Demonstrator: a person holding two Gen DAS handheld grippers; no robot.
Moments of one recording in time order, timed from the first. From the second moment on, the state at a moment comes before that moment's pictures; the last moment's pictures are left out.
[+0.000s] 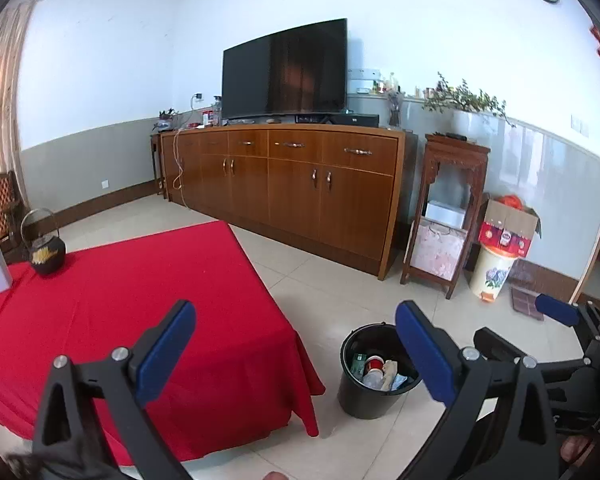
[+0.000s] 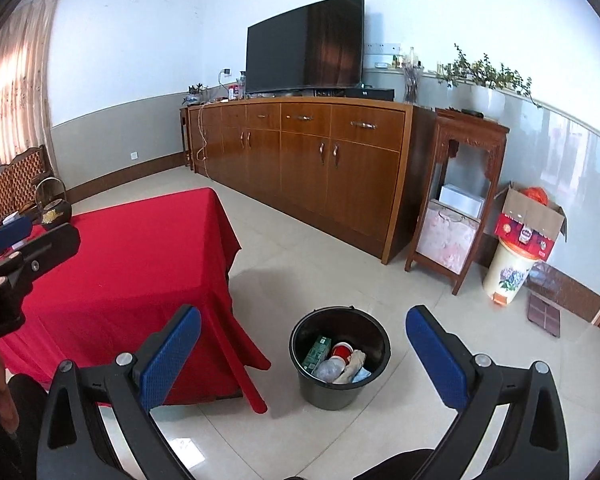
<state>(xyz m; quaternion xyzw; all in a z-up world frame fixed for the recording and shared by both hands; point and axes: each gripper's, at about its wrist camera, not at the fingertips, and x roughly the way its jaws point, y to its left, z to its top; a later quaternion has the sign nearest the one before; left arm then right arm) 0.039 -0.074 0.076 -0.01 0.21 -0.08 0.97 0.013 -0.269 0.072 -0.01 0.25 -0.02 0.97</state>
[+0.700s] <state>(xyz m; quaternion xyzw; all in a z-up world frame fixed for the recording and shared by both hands) 0.032 -0.071 0.068 -0.02 0.22 -0.07 0.97 0.012 -0.276 0.067 -0.01 0.27 -0.02 0.96</state>
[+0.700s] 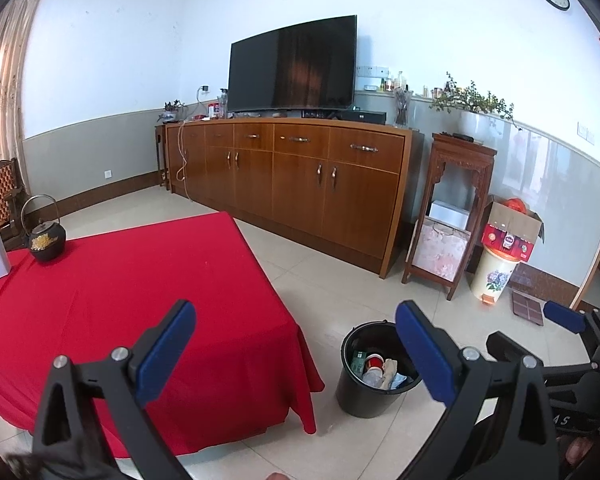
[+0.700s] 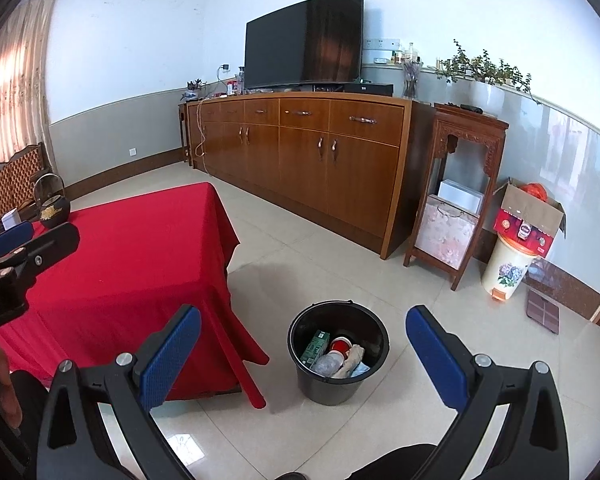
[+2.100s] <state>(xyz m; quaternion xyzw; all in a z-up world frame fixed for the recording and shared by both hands) 0.033 -0.072 0.066 -0.01 0.22 -0.08 0.97 0.015 -0.272 0.065 -0.02 0.27 -0.02 0.96</state>
